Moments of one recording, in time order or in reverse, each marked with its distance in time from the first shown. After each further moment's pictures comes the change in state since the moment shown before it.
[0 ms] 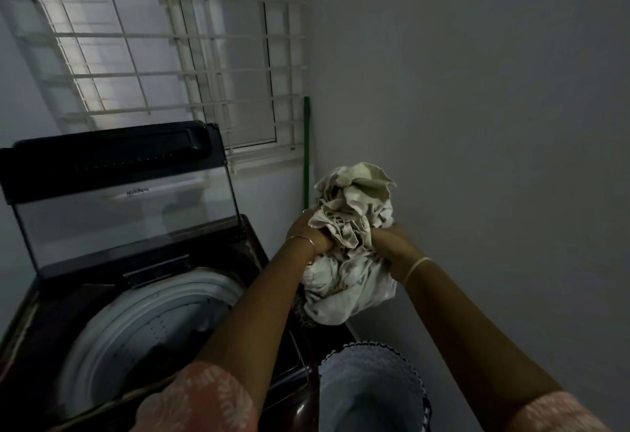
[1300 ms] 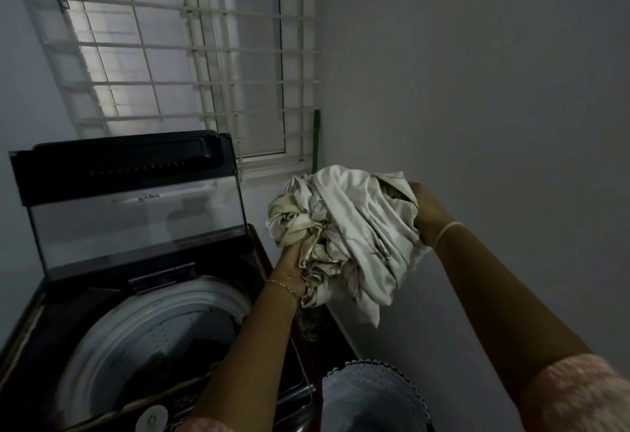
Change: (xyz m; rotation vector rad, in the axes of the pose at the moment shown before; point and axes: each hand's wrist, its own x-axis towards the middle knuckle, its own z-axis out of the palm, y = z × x) left_hand -0.030 -0.034 0.013 -1.840 -0.068 -0.213; right_hand 0.014 -0.082 -0.025 -0.341 -0.033 -0.343
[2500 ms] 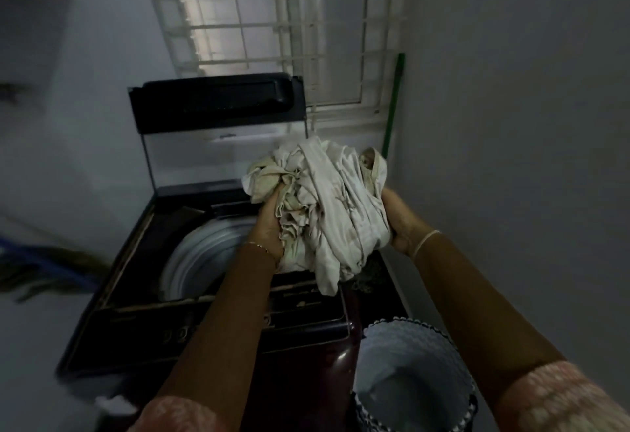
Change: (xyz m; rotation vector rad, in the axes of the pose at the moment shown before) left_hand -0.086 0.040 -0.041 0.131 0.407 0.226; right_hand -0.017 0.052 0.137 0.637 -0.623 0.394
